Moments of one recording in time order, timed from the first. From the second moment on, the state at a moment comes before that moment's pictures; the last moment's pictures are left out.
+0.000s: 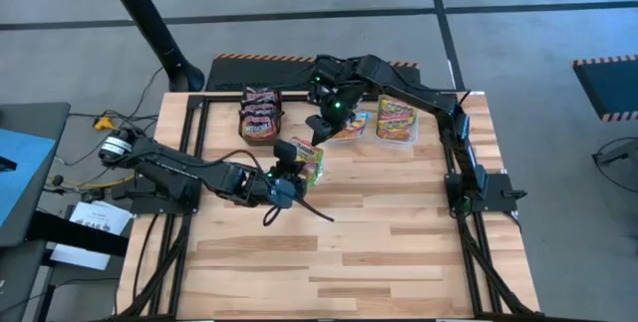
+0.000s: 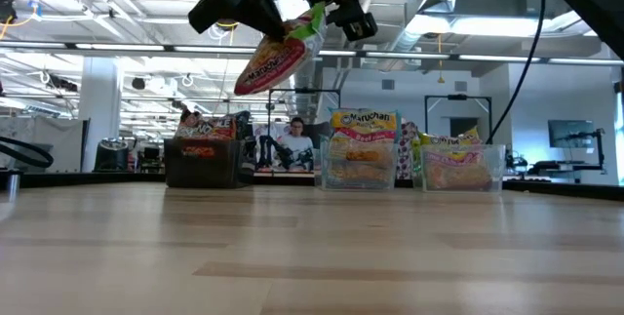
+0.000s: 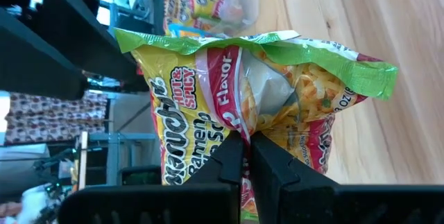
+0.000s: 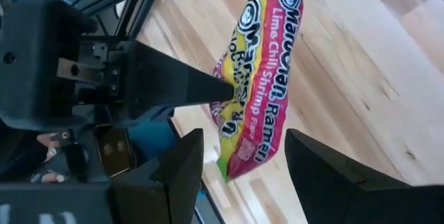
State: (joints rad) left arm -0.26 1.50 1.15 -0.38 -0.89 0.54; right arm -0.35 2.10 2.33 -1.35 -0.63 0.52
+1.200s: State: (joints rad) left arm -0.21 1.50 1.15 -0.22 -0.98 0.72; right arm -0.32 2.10 2.33 -1.36 -0.56 0.60
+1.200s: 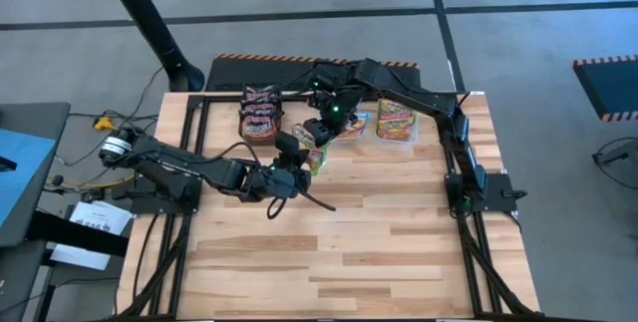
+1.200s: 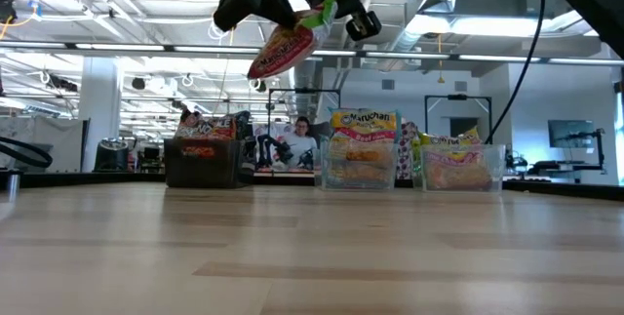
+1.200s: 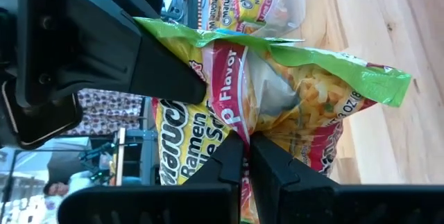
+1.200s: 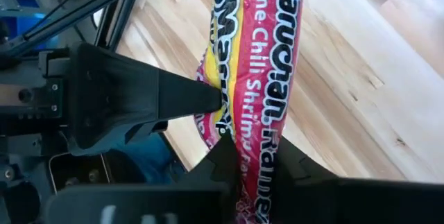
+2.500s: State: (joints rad) left arm -0.25 1.35 1.15 -0.31 -0.95 0.41; right arm -0.37 2.06 2.34 -1.58 -0.46 0.37
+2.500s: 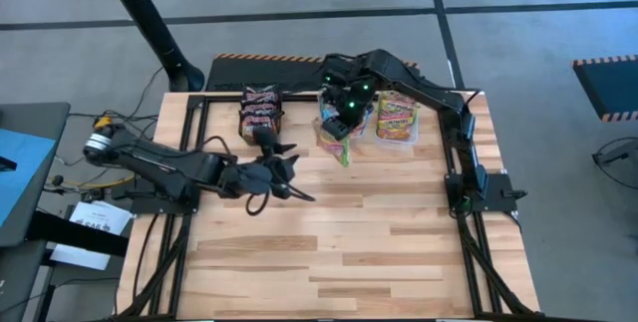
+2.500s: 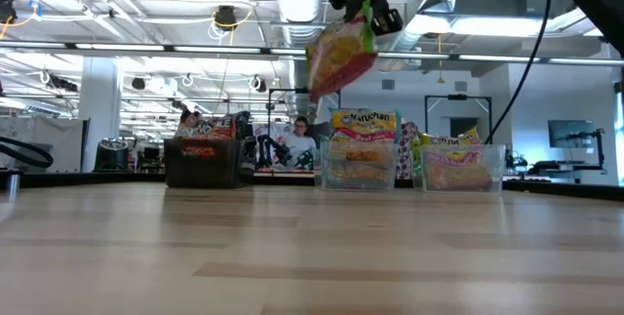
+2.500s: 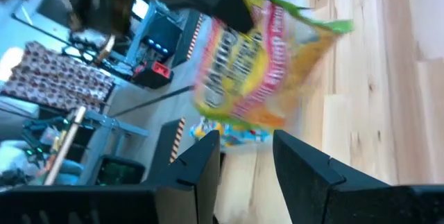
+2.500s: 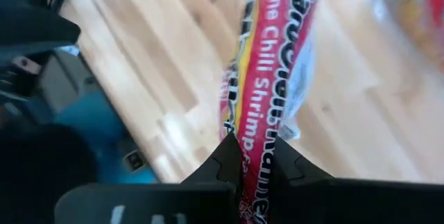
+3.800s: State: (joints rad) left arm -0.26 1.23 1.15 -0.82 -0.90 -0.05; right arm -0.47 1.50 1.67 -1.53 -0.02 0.11
